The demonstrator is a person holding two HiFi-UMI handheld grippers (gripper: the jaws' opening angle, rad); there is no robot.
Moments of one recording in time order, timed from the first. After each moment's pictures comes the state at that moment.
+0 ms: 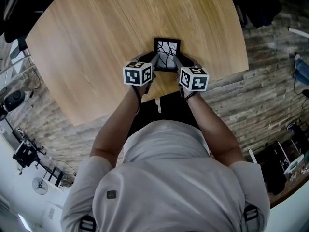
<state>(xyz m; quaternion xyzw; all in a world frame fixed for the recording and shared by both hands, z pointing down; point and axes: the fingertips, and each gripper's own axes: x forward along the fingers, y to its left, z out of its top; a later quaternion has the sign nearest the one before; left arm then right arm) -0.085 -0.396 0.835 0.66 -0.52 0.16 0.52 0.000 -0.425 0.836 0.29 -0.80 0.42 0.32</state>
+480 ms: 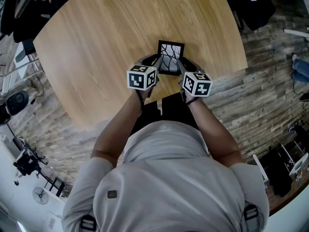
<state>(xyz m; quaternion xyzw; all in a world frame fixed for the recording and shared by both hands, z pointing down) -0.092 -0.395 0.781 0.69 -0.52 0.16 0.47 -0.004 -0.419 0.786 0.33 -0.81 0.40 0.28</state>
